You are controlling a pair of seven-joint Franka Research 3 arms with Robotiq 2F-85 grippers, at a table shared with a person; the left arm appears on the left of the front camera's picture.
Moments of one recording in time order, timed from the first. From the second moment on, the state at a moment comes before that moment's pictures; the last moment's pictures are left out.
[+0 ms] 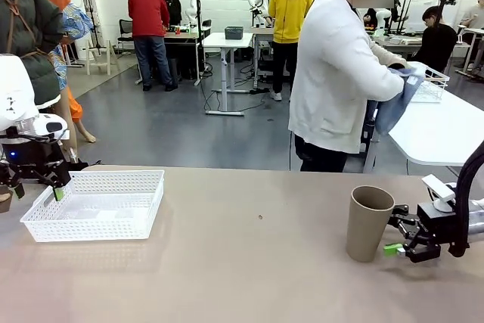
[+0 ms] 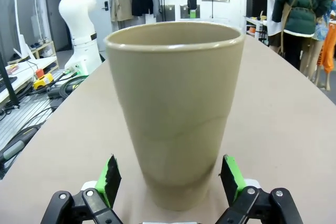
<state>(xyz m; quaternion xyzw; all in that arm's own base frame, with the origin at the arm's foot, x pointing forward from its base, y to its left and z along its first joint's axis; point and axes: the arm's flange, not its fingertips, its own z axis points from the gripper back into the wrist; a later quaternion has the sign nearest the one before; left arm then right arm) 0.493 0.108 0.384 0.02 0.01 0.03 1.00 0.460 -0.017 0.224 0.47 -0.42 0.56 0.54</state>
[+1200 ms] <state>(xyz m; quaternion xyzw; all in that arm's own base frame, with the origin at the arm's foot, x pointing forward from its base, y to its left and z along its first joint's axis) 0.495 0.104 0.358 0.02 0.03 0.02 1.00 0.480 0.034 0.194 0.48 -0.40 0.56 0.54</state>
